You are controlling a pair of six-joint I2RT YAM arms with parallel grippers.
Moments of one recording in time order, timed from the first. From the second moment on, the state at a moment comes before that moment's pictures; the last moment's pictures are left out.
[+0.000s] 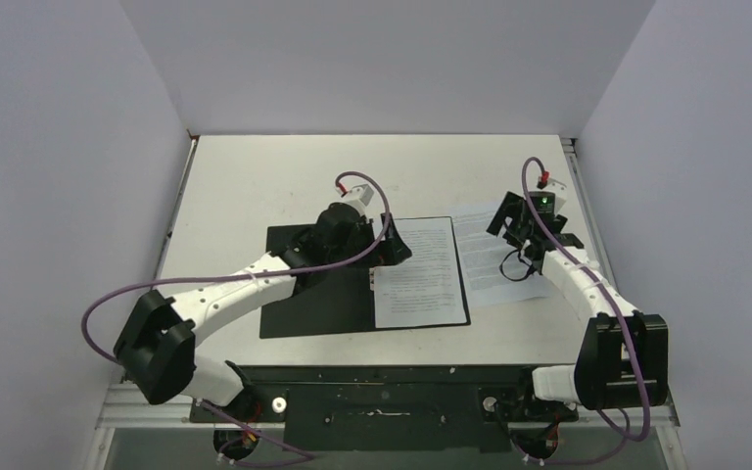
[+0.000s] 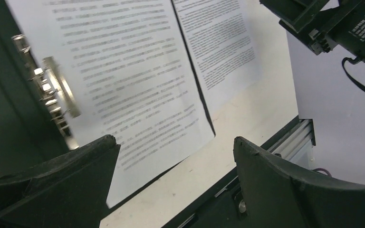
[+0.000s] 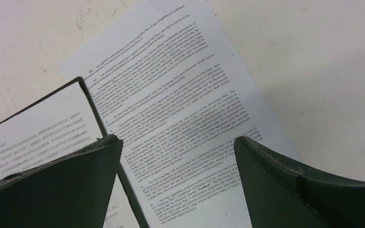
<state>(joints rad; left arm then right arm) -0.78 1.37 0.96 -0.12 0.04 -0.77 0.07 1.32 0.83 -0.26 0.16 0.43</state>
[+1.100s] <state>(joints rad) -0.93 2.29 1.80 0.06 0.31 -0.84 -0.22 1.43 0.67 -0.12 0.12 0.51</state>
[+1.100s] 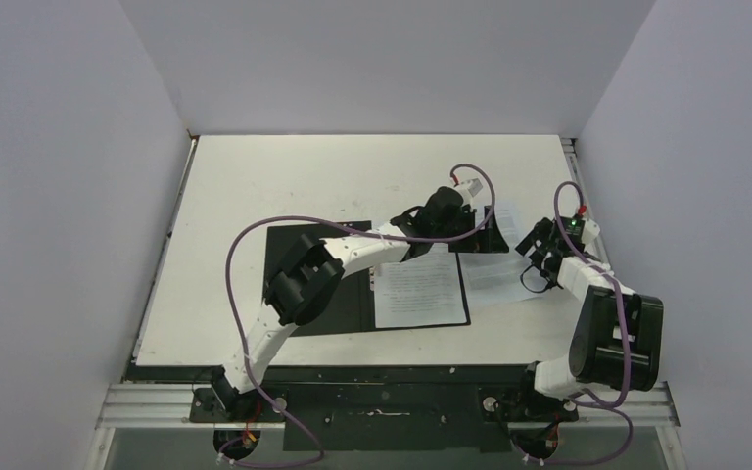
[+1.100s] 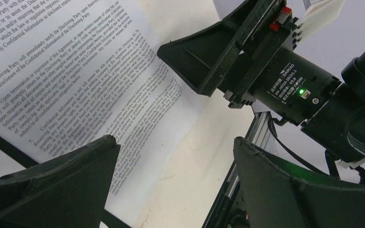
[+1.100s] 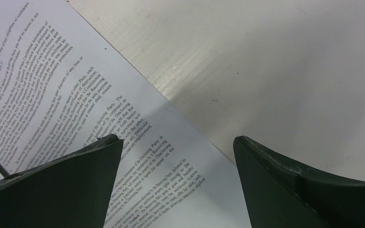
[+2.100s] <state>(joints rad) -0.90 2.54 2.06 -0.07 0.33 -0.83 -0.24 1.47 0.56 0.18 -0.15 0.56</state>
